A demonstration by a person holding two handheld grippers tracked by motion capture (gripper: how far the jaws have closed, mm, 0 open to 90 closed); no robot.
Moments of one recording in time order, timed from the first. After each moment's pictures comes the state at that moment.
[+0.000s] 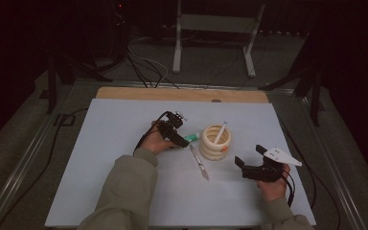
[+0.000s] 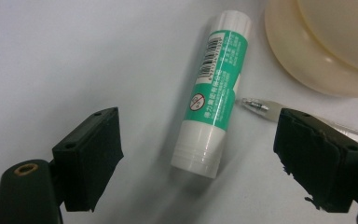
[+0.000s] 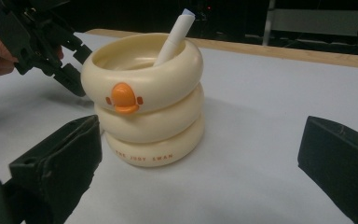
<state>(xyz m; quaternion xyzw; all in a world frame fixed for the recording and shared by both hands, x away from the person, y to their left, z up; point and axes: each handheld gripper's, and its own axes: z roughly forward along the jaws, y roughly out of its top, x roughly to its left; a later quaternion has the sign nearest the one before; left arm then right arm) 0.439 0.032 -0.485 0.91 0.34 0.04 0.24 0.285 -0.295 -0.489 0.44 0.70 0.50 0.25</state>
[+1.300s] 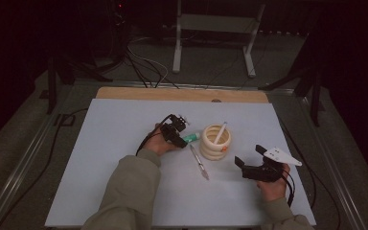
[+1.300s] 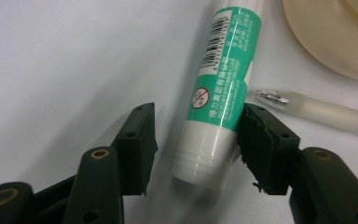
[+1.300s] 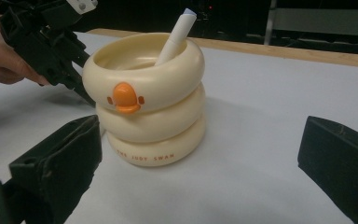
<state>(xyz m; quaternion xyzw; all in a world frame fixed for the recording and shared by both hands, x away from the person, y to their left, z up) 0.440 0.021 -0.500 0.92 0.32 0.06 0.21 0.285 -0.295 -0.490 0.44 0.70 0.50 0.24</state>
